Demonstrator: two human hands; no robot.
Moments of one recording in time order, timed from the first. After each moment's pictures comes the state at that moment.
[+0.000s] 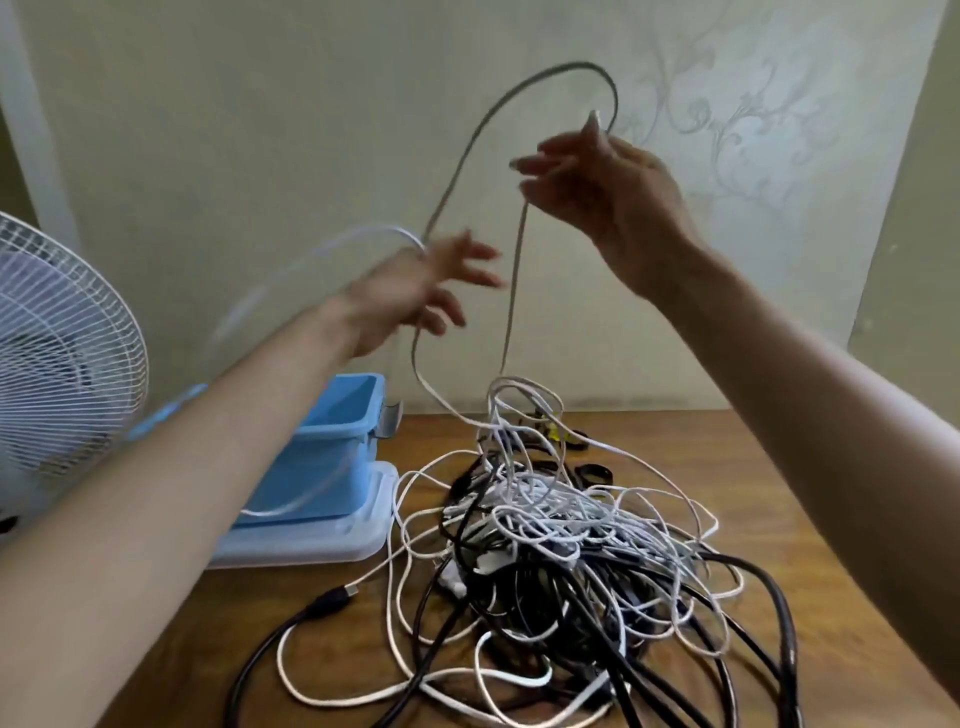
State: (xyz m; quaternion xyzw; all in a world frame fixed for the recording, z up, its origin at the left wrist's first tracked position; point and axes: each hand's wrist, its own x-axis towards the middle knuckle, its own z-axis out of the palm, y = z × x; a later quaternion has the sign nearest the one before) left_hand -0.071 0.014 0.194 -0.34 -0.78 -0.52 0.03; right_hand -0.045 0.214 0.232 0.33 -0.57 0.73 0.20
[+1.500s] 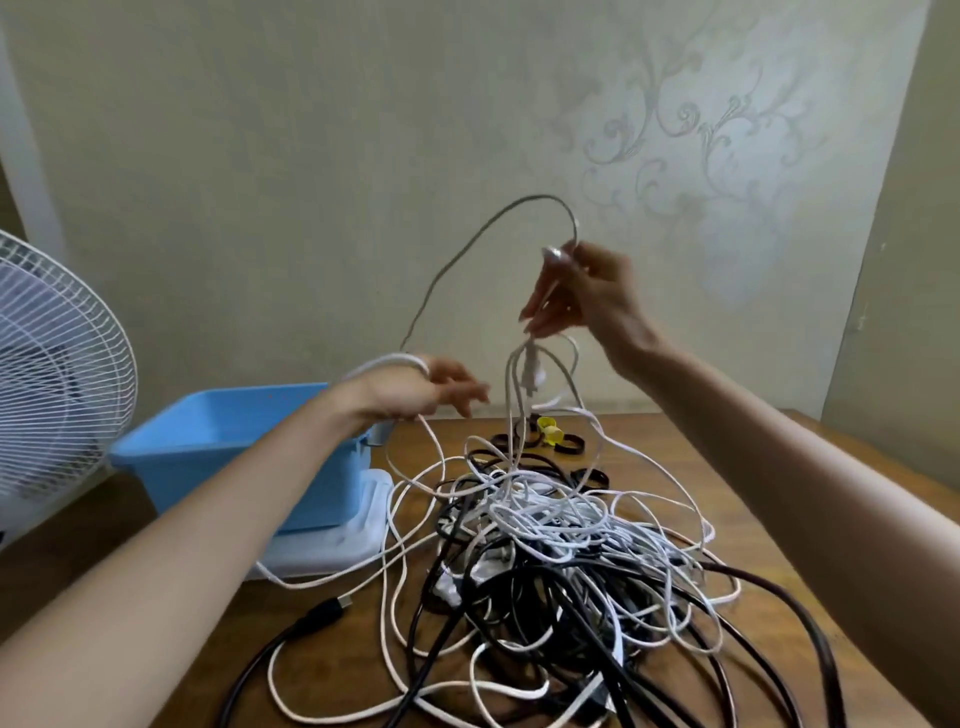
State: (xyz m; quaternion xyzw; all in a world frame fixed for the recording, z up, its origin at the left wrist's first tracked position) left_hand -0.081 0.015 0.135 -0.28 -0.91 -0.31 -0.04; right_hand -0.055 0.217 0.169 0.23 -0.69 0.64 0.26
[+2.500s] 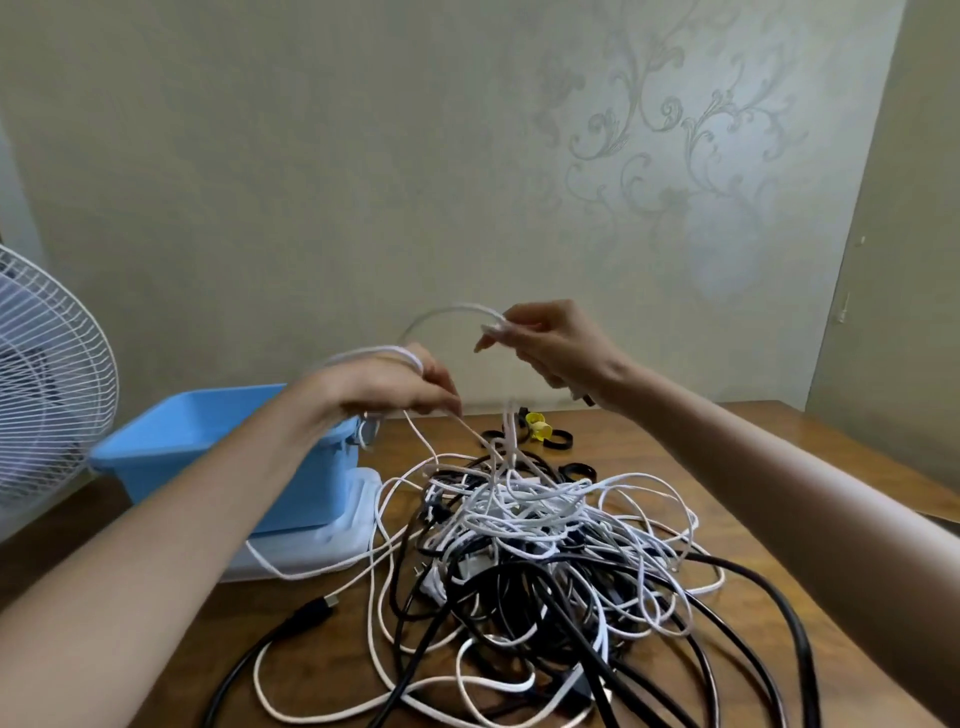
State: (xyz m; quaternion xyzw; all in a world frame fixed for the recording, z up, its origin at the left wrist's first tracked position) left_hand -0.084 0.017 0.147 -0.32 -0.92 -0.21 -0.05; right_hand -0.046 0.218 0.143 0.23 -0.83 0.48 0.18
